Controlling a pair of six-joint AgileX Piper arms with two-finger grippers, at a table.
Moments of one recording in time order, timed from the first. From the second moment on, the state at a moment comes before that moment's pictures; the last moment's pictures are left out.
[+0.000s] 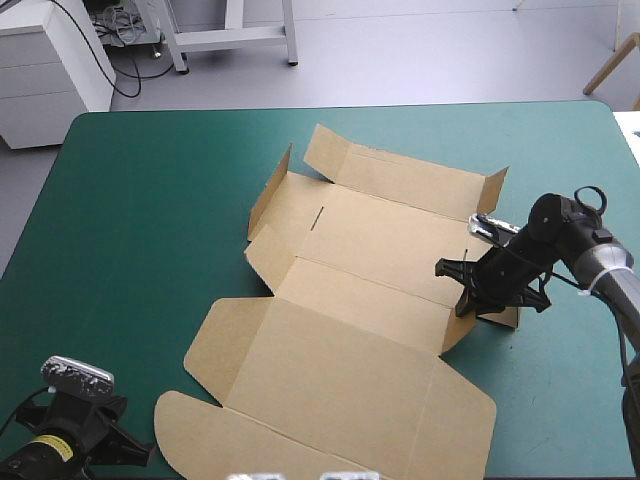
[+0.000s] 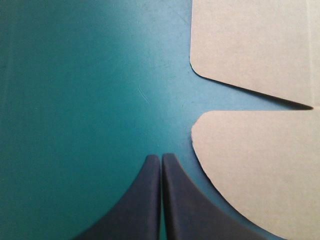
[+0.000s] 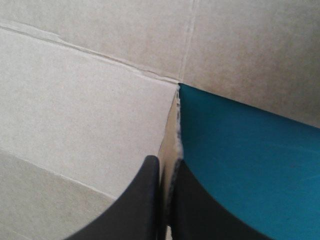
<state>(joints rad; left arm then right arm) -0.17 0.31 -0.46 0.01 1.10 0.14 0.07 1.54 -1.08 0.41 1.17 0.06</state>
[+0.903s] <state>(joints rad) -0.17 0.31 -0.46 0.01 1.10 0.13 0.07 1.58 -1.18 0.32 1.11 -0.04</state>
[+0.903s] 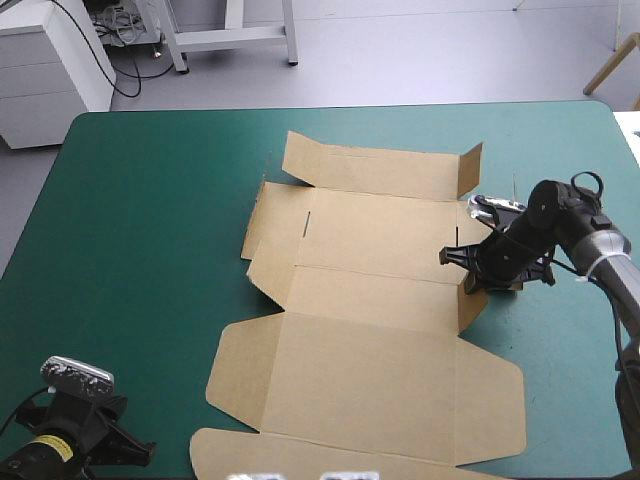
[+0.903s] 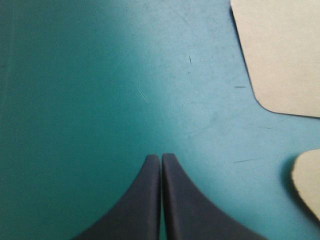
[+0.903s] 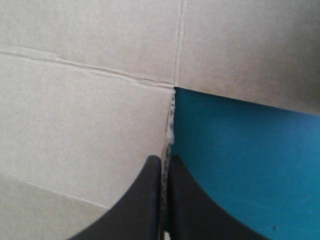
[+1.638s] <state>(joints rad) -0.17 0.31 -0.46 0.01 1.10 0.13 0.34 2.08 -1.94 0.15 1.19 -0.76</state>
